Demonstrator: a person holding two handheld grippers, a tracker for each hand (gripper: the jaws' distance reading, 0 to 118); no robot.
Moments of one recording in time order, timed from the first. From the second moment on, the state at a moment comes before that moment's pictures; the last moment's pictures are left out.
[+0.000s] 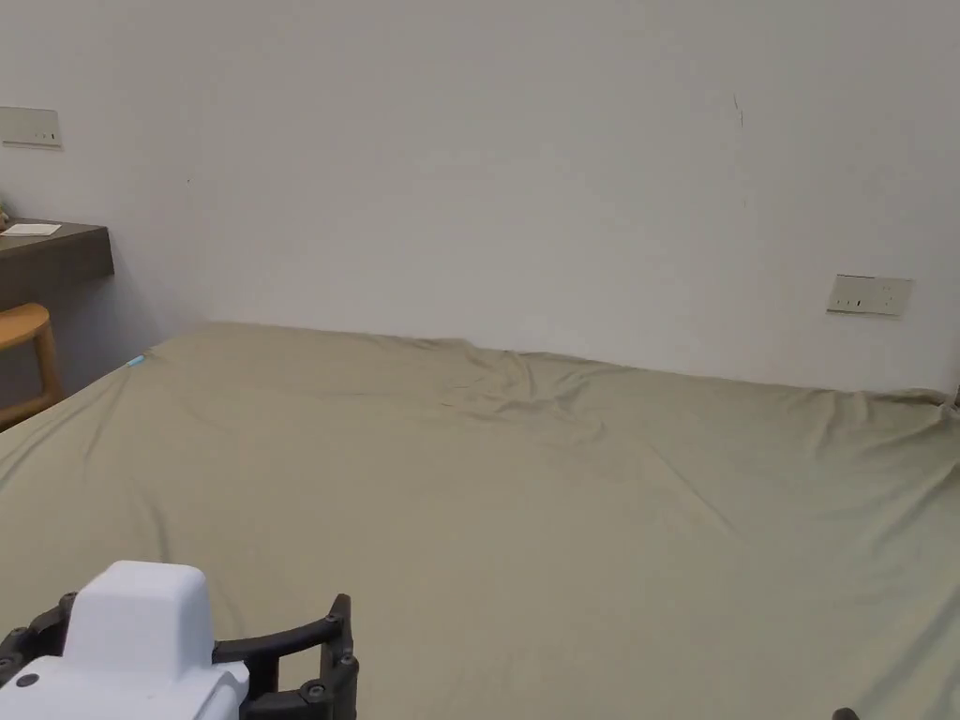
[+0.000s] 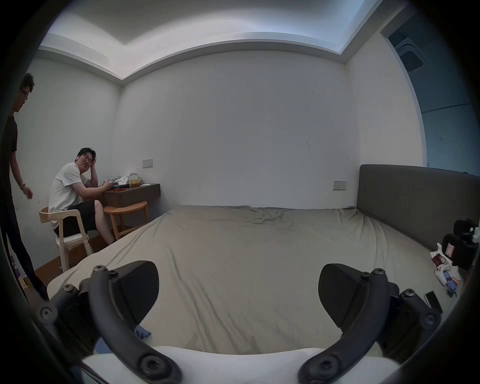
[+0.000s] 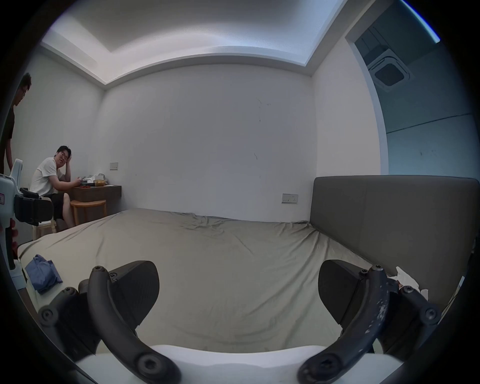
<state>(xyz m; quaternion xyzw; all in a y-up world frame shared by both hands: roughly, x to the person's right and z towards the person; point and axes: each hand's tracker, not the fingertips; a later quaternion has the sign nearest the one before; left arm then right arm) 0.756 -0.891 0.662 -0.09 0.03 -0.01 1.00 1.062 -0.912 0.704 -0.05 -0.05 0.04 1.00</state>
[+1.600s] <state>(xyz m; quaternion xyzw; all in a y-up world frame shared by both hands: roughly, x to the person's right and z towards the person) 0.774 -0.870 0.675 -0.08 0.01 0.00 1.00 1.068 -0.914 0.704 -0.07 -0.04 0.03 1.00</state>
